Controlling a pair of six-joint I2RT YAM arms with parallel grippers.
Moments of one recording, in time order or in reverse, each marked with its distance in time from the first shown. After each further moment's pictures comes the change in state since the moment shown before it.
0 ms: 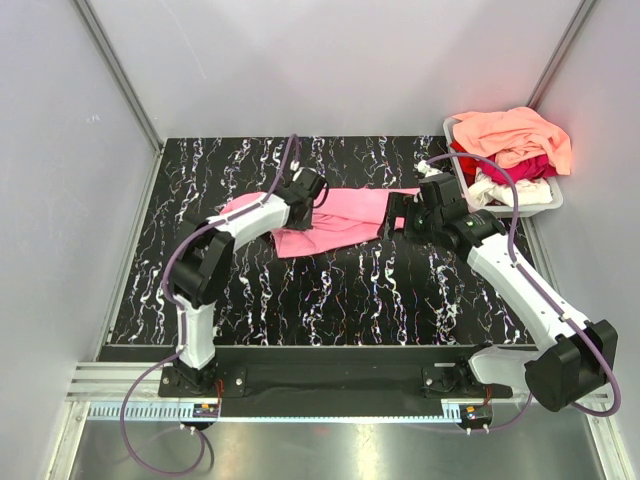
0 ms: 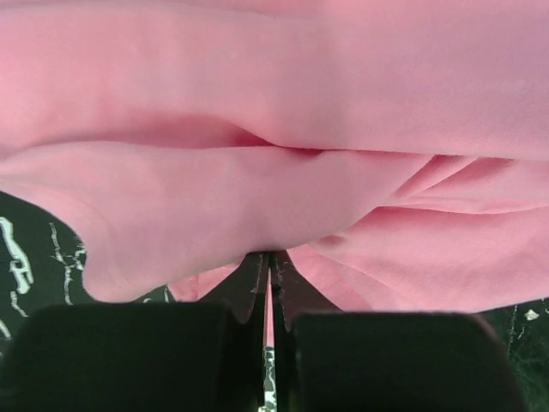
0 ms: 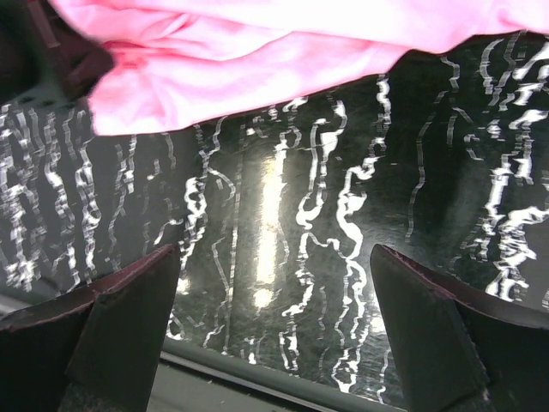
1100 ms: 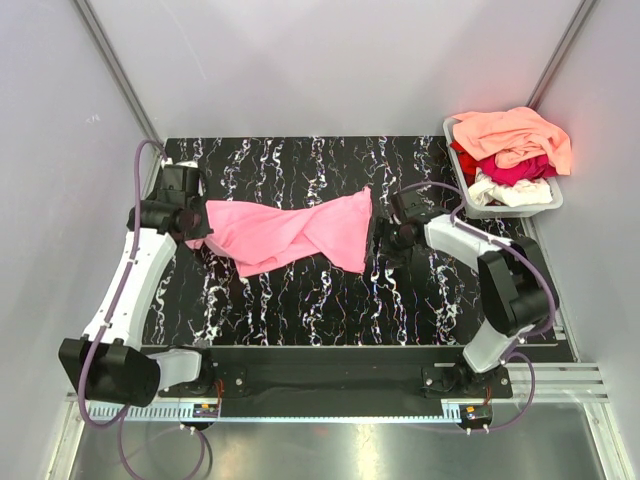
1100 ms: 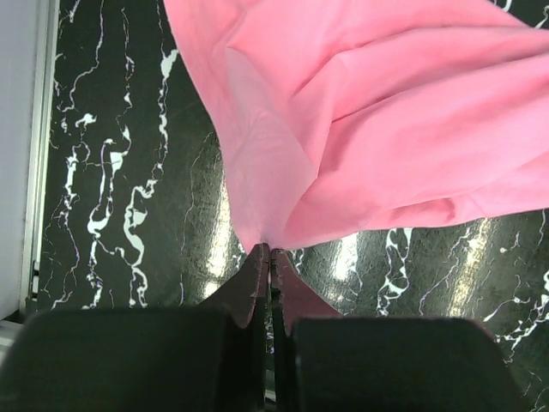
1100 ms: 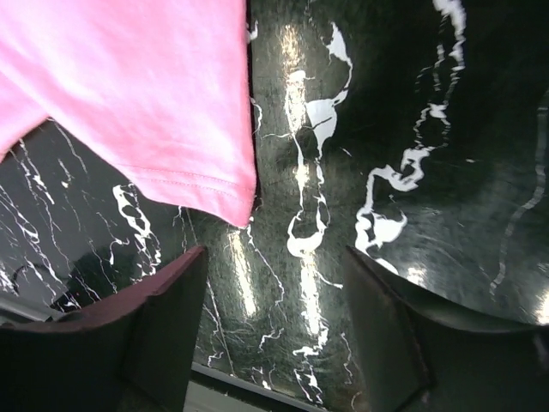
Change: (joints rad) left arm 0.460 -0.751 -0.223 -0.417 0.100 0.151; right arm -0.027 0.423 -0.083 0.166 -0.161 0.122
